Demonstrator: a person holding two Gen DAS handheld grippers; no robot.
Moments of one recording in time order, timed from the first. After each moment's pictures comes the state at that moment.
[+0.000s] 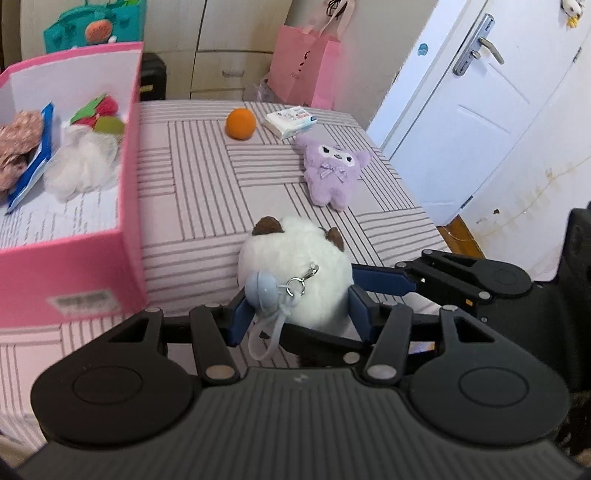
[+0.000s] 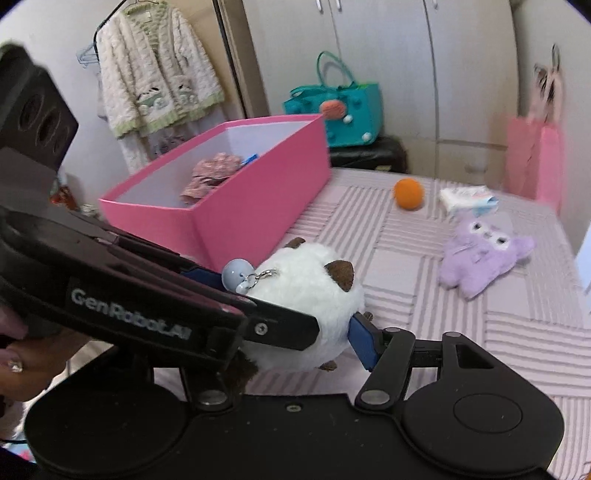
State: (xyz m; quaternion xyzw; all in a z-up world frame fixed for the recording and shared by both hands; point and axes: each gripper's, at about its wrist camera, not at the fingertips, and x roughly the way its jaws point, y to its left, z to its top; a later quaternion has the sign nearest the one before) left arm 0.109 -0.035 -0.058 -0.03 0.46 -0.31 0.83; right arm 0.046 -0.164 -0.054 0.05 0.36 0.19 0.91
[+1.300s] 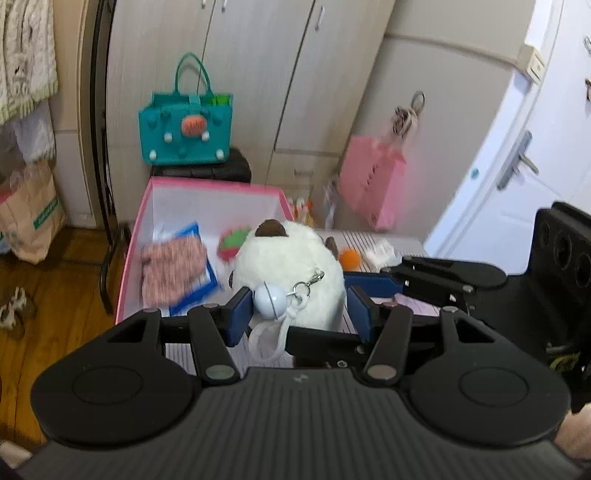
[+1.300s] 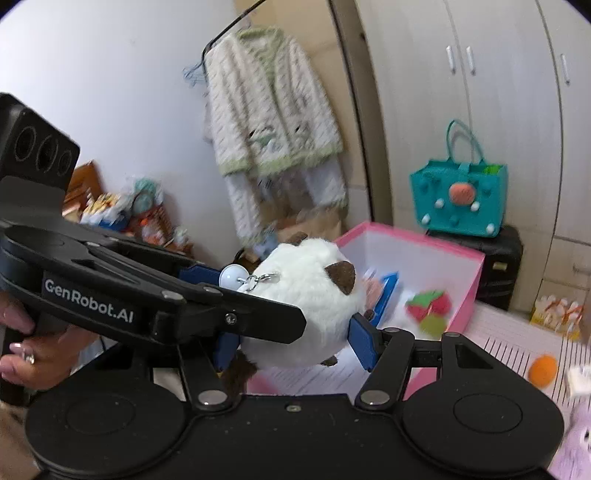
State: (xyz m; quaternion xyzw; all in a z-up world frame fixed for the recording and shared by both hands) left arm 0.150 0.107 0.048 -0.06 0.33 -0.22 0.91; right arm 0.140 -0.061 0.045 0.02 0.27 0.35 0.90
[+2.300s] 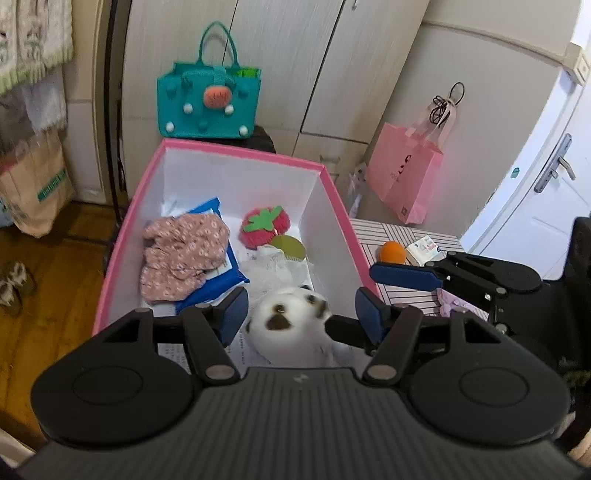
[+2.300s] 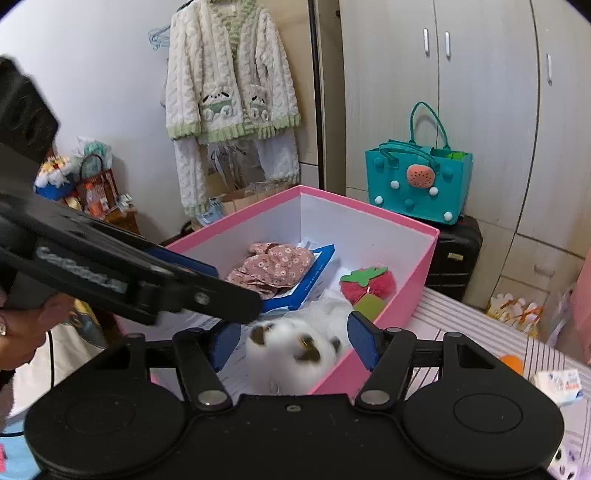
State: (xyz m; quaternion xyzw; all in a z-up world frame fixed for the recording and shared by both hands) left arm 0.187 0.107 -0.011 -0.08 0.36 -0.19 0.91; right arm 0.175 -0.069 -0.001 -0.04 0.30 0.29 0.91
